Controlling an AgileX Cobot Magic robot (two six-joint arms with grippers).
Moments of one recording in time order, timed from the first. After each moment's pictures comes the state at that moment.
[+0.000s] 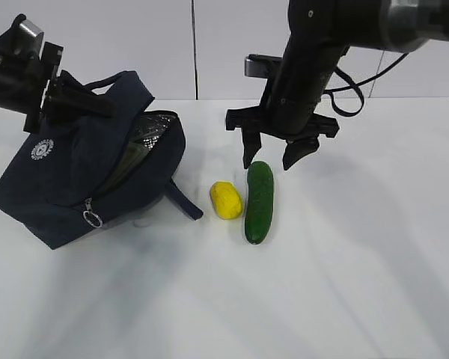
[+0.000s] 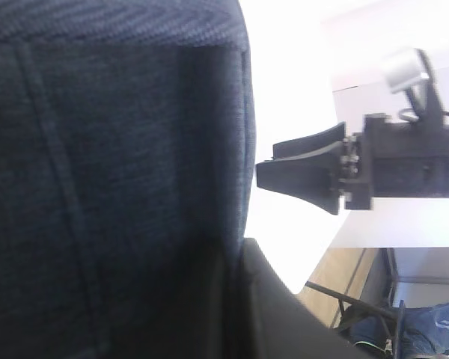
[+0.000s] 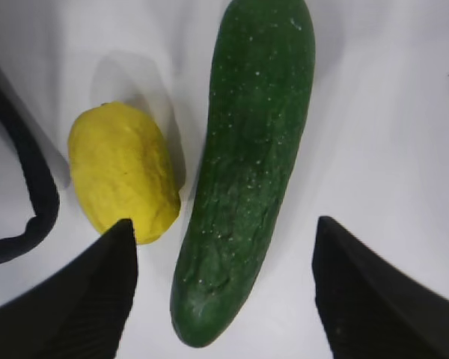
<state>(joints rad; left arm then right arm) 0.06 1.99 -1.39 -1.25 1.18 0.76 0.42 2.15 -1.84 0.13 1.11 0.29</state>
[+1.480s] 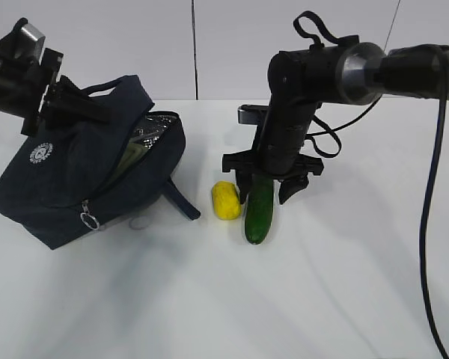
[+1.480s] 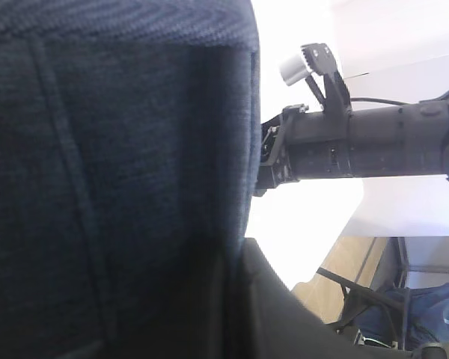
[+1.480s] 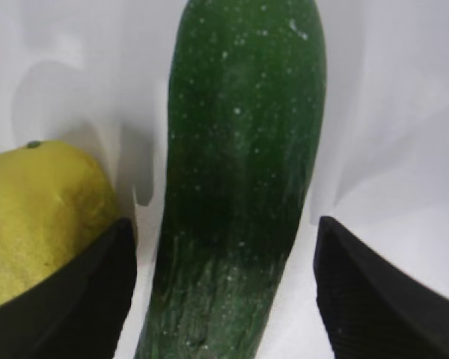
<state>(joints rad) 0.06 1.99 -1.39 -1.21 1.18 0.76 0.42 2.32 -1.85 0.10 1.02 0.31</state>
